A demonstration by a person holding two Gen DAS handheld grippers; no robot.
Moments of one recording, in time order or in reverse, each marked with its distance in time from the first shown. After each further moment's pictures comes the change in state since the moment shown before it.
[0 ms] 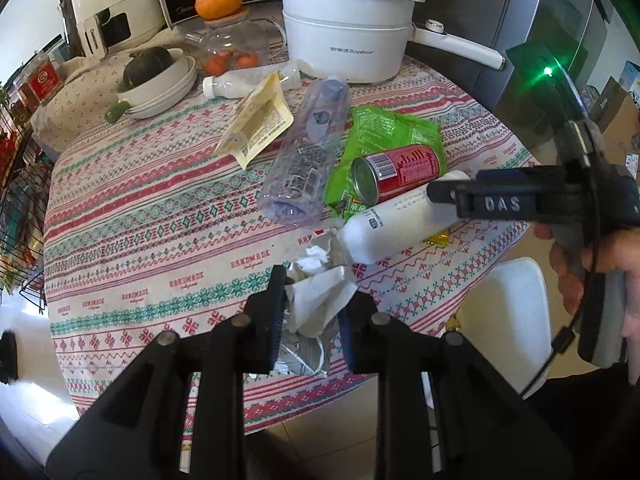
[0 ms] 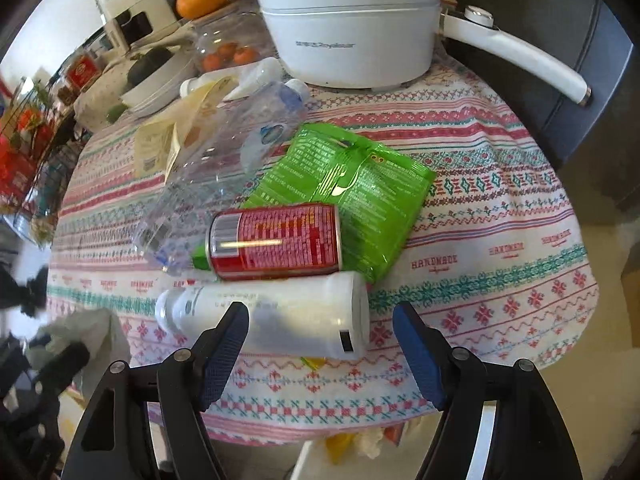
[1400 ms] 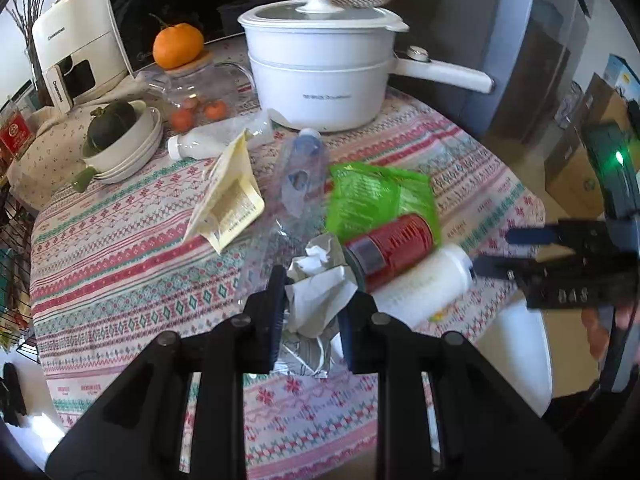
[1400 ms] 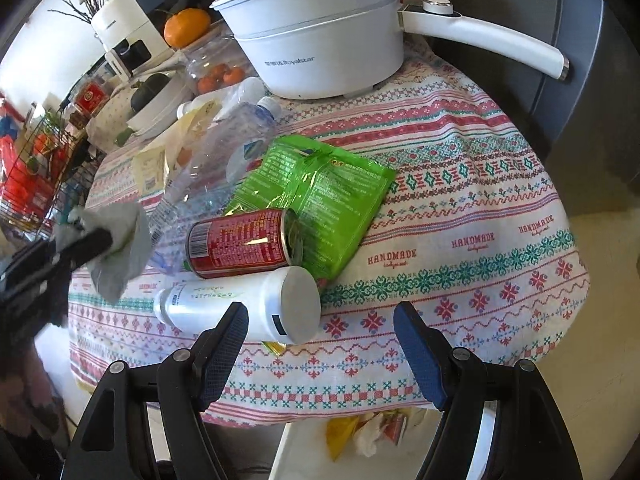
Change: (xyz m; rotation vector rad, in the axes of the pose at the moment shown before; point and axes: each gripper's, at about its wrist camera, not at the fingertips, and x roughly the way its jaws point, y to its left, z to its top) left arm 0.020 -0.015 0.062 0.091 -0.079 -0.037; right arm -0.022 -0.048 -0.008 0.036 -0.019 0.091
